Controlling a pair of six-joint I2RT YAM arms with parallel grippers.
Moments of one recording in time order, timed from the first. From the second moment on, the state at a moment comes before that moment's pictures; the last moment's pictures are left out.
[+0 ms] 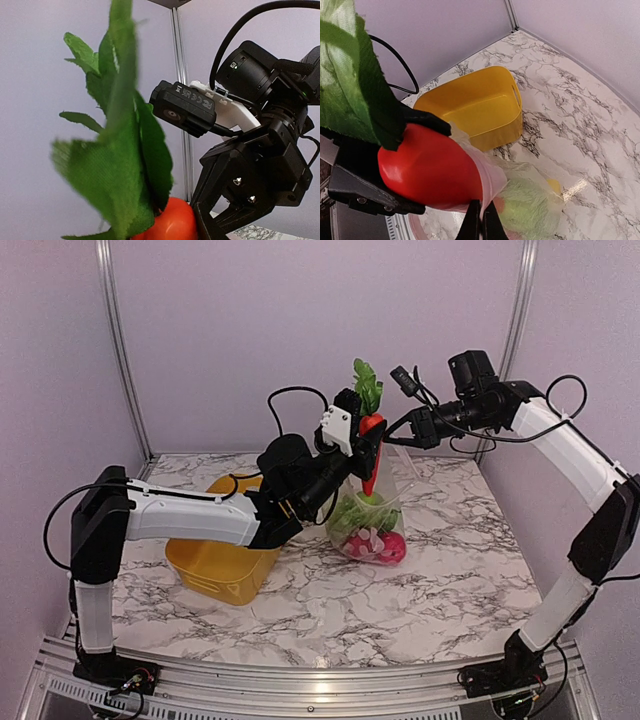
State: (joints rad) left arm -1.07 2.01 1.51 0.87 -0.31 0.17; right arm 0.39 1.63 1.76 -0.86 -0.83 -0.18
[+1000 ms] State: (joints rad) left arm -1.10 2.10 1.41 1.09 -0.51 0.34; right arm 0.35 1.67 1.76 -0.88 -0.90 -0.19
